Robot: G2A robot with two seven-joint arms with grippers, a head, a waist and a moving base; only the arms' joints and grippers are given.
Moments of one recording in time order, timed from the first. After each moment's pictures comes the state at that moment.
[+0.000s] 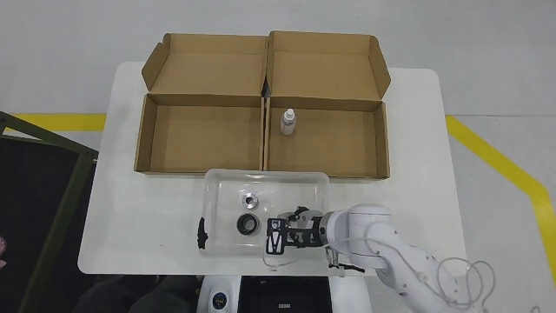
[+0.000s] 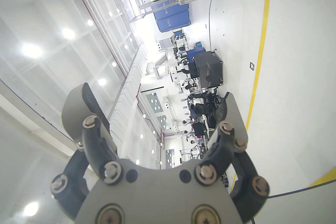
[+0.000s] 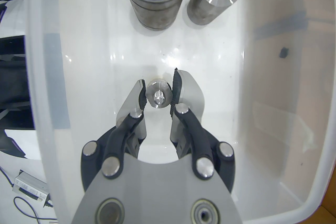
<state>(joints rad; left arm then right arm) -0.33 -0.16 -0.45 -1.44 1.96 -0.37 0.19 -1.25 -1.12 0.86 -1.99 -1.32 -0.75 0.90</state>
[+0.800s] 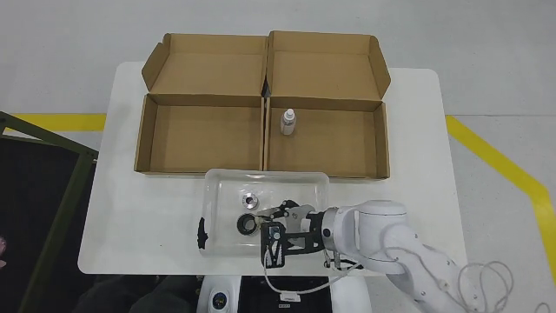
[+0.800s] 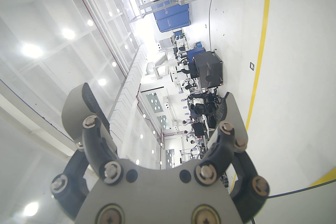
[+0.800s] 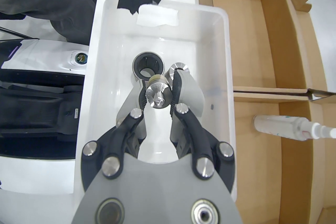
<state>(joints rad) -0.33 -0.16 -0.45 -1.44 1.96 -0.37 0.19 -1.22 -1.11 0.90 -2.13 -1.31 -0.81 0.69</state>
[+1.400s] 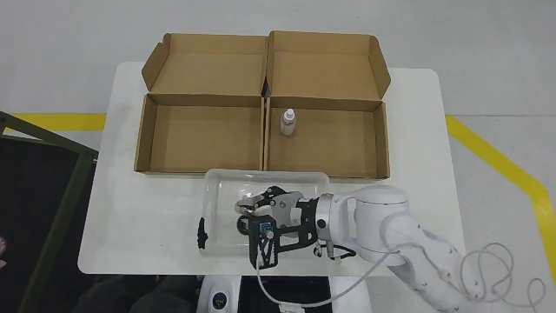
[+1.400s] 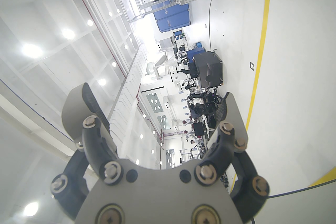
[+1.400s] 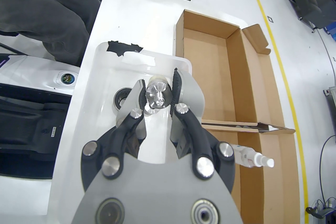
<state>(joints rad) -0.33 -0.16 -0.45 -1.44 1.96 -0.37 0.19 -1.09 -1.13 0.87 -2.15 -1.28 -0.78 0.60</state>
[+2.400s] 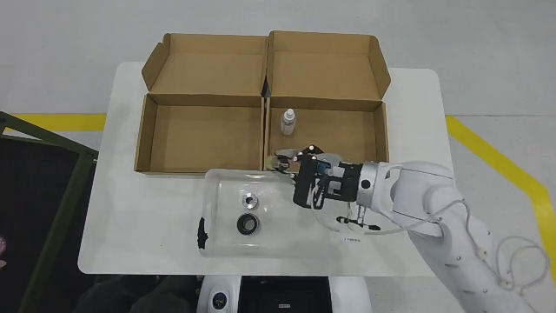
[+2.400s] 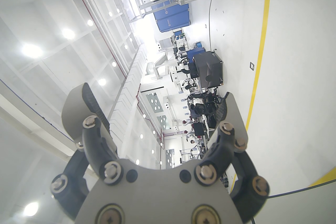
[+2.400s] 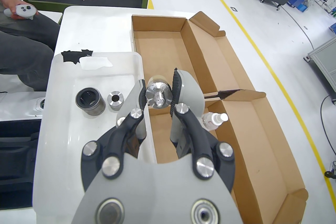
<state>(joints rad) -0.33 -0.16 -0.45 -1.44 1.96 -0.37 0.19 -1.13 -1.09 1.12 -2.08 -1.14 -0.75 0.50</state>
